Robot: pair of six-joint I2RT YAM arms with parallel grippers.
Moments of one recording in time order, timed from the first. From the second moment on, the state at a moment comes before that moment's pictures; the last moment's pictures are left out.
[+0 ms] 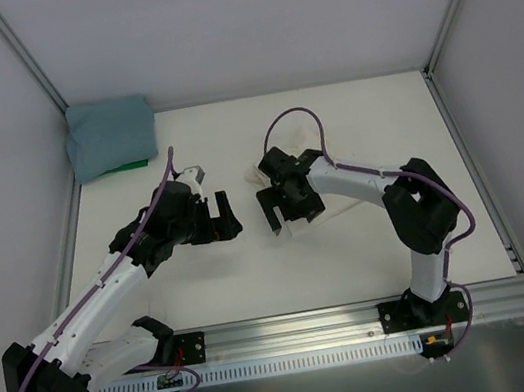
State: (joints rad) left arm -0.59 1.02 0.84 -0.58 0.08 -0.52; right arm 0.78 1.85 1.34 -0.79 0.00 0.47
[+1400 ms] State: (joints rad) left arm -0.59 1.04 0.79 -0.54 0.07 -0.51; right arm 0.74 2.05 1.53 -0.88 0.14 0.40
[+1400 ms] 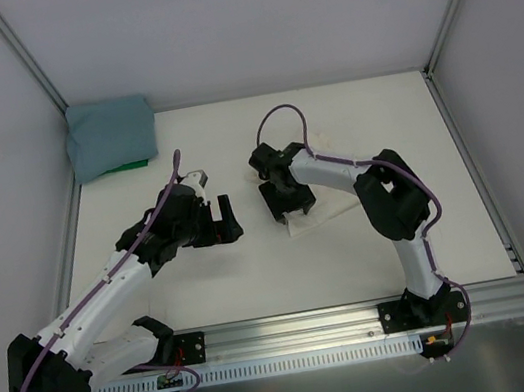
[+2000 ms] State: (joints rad) left arm -0.59 1.00 0.77 -0.53 0.06 -0.51; right arm 0.78 2.06 1.52 -0.87 0.19 0.43
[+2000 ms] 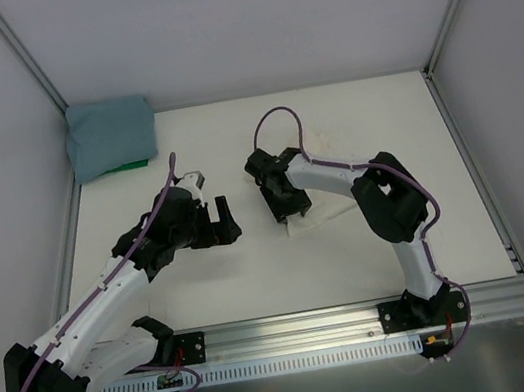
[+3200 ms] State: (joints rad) left arm -0.59 1.60 0.46 0.66 0.24 -0.89; right arm 0.80 1.90 1.47 -0.90 0.12 0.50
